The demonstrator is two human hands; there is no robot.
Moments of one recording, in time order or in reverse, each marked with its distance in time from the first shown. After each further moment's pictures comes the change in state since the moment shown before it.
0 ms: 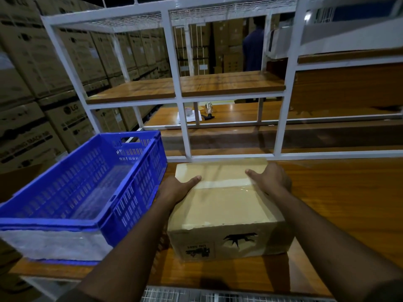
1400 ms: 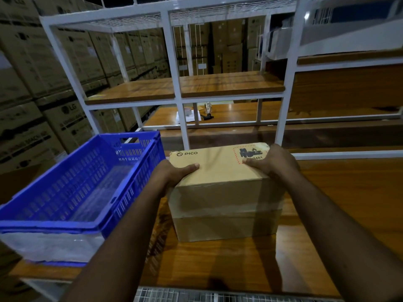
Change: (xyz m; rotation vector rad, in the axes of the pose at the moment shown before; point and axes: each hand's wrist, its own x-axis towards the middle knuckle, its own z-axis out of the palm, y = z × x) left_hand -0.011 0.036 -0.048 -0.163 -0.022 0.057; right_hand 0.012 -0.032 -0.058 -0.068 -0.126 -0.075
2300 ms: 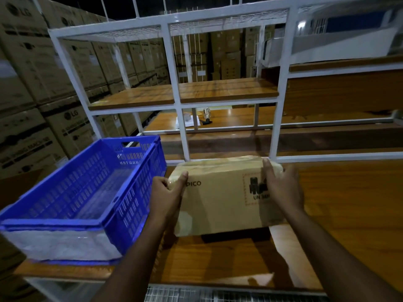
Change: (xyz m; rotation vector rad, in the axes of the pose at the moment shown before) left_hand -0.055 -0.055 0.030 -0.260 0.291 0.219; right_hand -0.058 0.052 0.026 0.430 0.275 0.064
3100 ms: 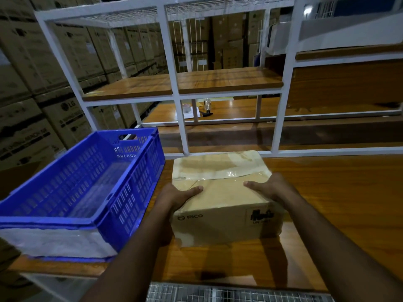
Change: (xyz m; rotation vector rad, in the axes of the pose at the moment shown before) left_hand 0.028 -0.002 0.026 0.245 -0.335 -0.269; right_hand 0.034 0.015 0.026 -0.275 -0.481 0.139
